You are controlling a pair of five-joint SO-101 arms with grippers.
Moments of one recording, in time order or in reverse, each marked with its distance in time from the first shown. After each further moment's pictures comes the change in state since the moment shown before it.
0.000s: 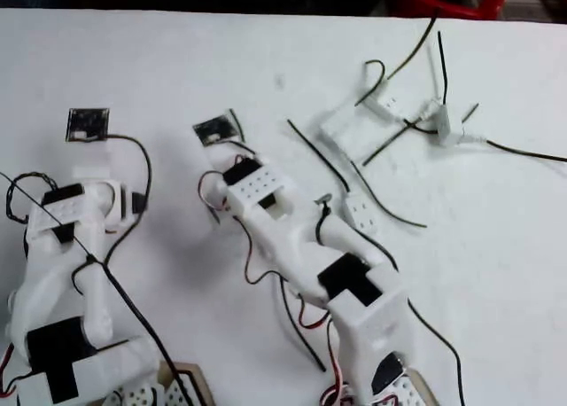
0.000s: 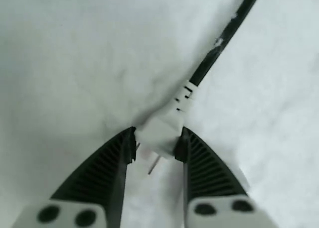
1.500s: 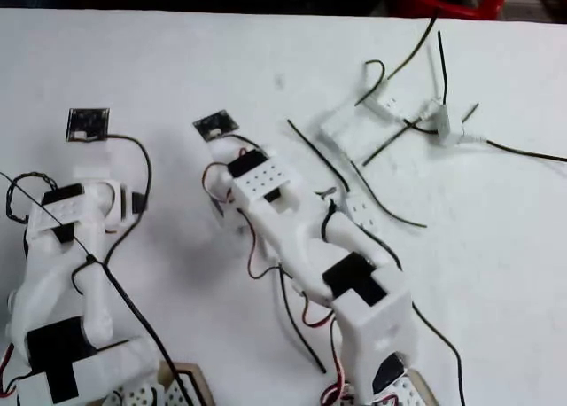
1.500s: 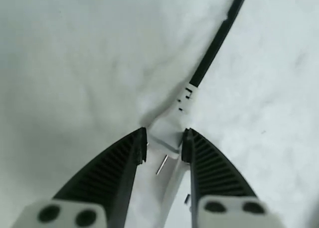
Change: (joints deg) left arm 0.0 0.0 0.0 0.0 0.0; right arm 1.6 0.0 -3.0 4.3 2.1
